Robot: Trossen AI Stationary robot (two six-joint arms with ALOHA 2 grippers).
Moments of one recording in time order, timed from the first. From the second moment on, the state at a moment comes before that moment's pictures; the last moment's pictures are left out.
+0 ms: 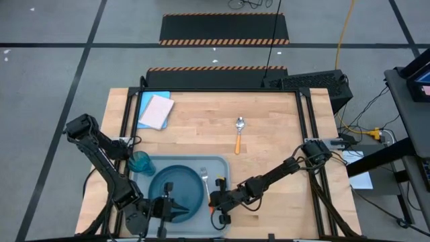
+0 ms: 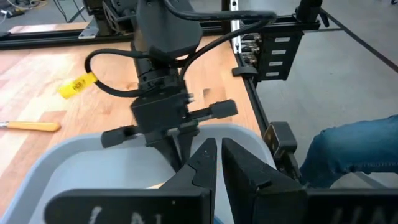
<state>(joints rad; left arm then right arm) -0.92 1.54 1.02 -0.06 -0.73 -0.42 0.48 2.13 1.24 0.18 0.14 0.40</state>
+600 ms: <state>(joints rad) -0.96 1.54 1.02 -0.06 -0.73 -0.43 0.39 1.93 1.24 0.05 0.42 0.28</state>
